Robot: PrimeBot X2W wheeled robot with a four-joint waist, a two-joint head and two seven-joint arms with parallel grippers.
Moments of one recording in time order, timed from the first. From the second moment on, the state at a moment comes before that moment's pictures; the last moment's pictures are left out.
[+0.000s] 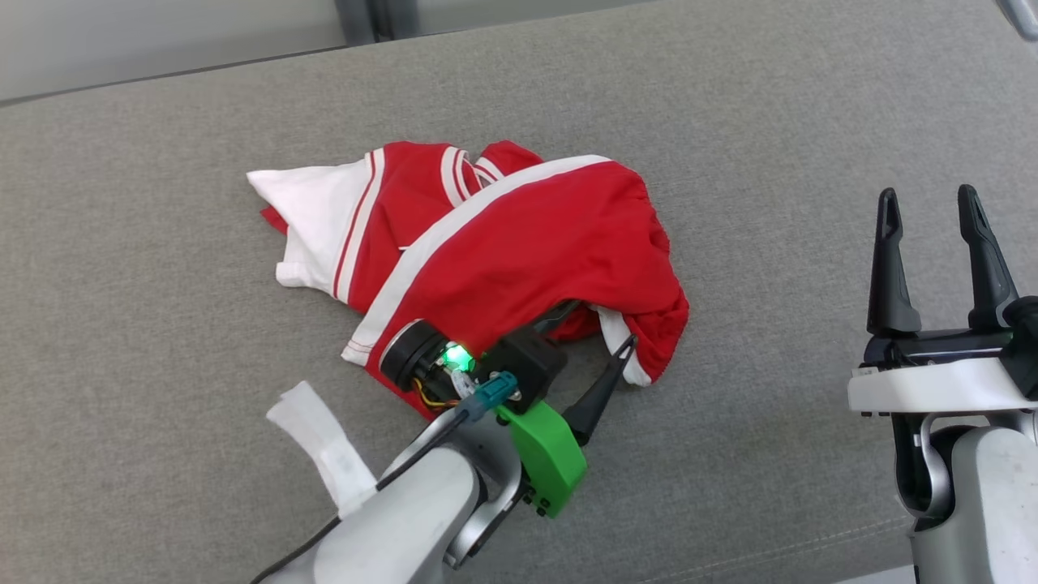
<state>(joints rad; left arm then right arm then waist) -0.54 0.13 -0.88 0.28 -0.40 0.00 0.01 -0.20 -0.05 -0.13 -0.03 0.07 0.13 -0.26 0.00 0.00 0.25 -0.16</state>
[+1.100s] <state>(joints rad) -0.67 0.35 -0.61 0.56 -0.61 0.03 0.17 -0.20 -0.05 -0.11 -0.03 0.08 0.13 -0.26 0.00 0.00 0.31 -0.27</state>
